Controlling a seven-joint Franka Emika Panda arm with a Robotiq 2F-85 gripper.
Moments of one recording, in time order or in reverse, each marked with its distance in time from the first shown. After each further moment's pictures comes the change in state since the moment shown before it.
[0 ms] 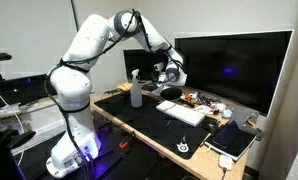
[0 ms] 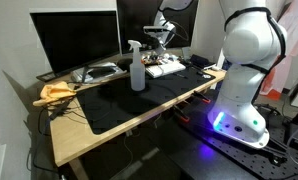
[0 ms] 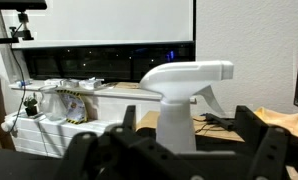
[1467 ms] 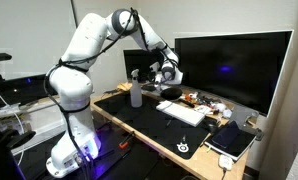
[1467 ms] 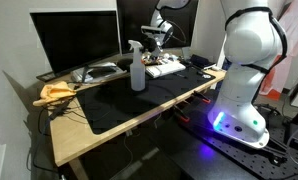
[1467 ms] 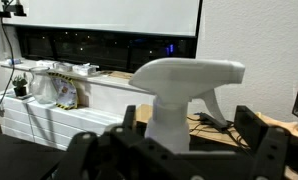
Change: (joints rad) arm 0.047 -0.032 0.008 -0.041 0.000 0.073 -0.107
